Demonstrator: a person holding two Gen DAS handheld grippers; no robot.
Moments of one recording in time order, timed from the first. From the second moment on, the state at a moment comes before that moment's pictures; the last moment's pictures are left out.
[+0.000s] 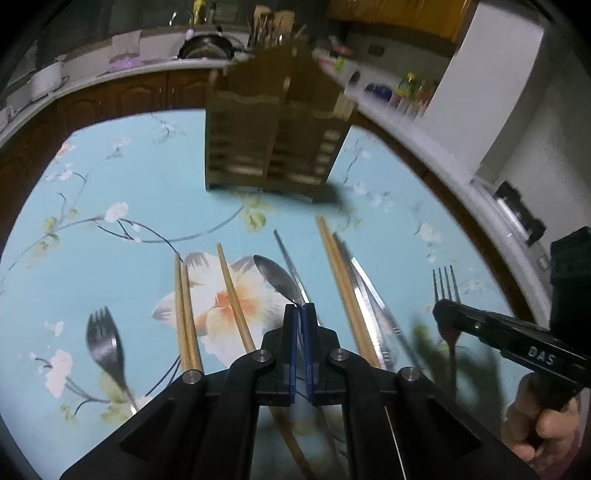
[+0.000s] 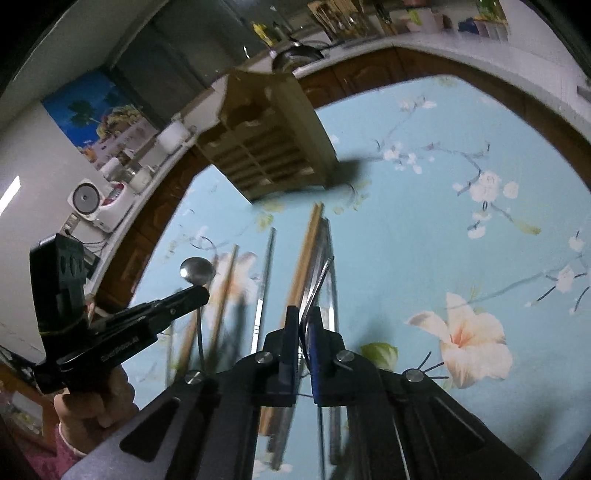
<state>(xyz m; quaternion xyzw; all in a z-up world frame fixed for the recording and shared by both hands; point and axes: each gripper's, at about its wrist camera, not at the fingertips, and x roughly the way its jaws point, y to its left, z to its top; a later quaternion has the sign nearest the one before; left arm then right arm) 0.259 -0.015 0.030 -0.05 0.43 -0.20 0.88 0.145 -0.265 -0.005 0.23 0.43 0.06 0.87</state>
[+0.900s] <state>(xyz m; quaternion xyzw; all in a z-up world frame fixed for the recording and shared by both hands) 0.200 0.051 0.102 -0.11 0.33 -0.19 0.92 0.148 -0.262 0.078 0.23 0.32 0.07 0.92</state>
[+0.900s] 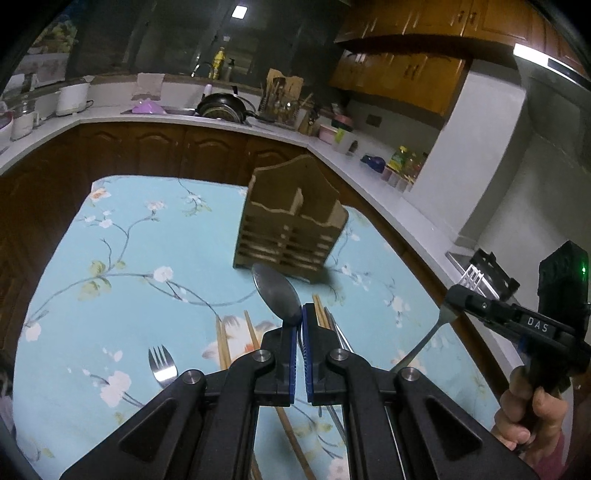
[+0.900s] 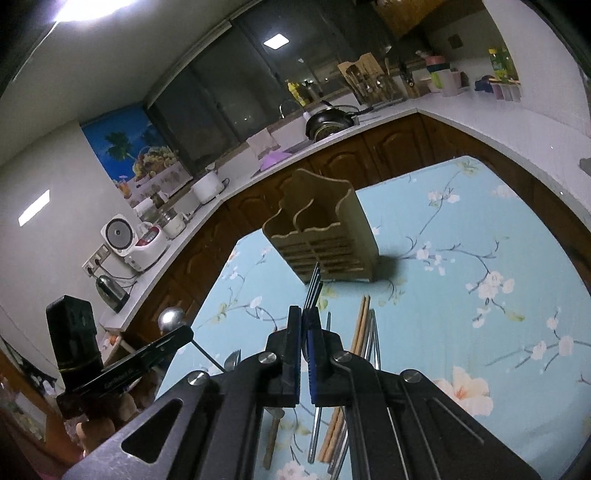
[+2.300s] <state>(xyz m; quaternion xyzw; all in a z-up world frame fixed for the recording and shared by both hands) 0.441 -0.018 0.042 -0.09 0.29 -0.13 0.95 0.355 -0.296 0.045 0.25 0.29 0.05 0.92</state>
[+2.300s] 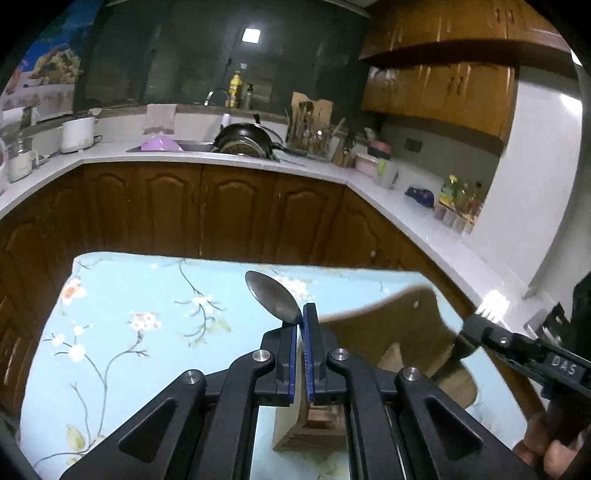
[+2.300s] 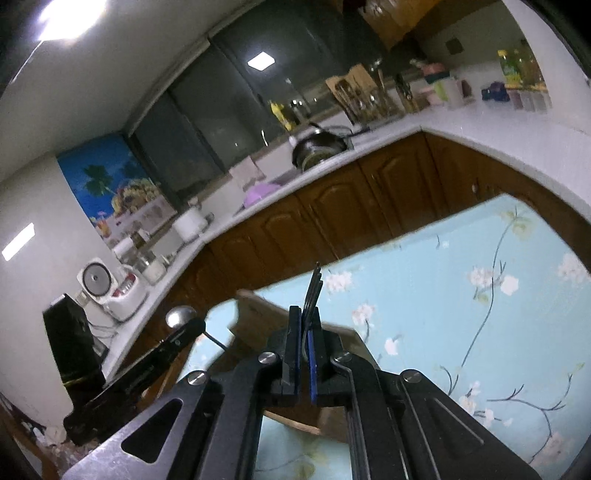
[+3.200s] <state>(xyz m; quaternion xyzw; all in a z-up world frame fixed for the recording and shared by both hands) 0.402 -0.006 0.066 -0.07 0.29 -0.10 0.95 0.326 -0.324 0.053 0.31 0.25 0.04 0.92</state>
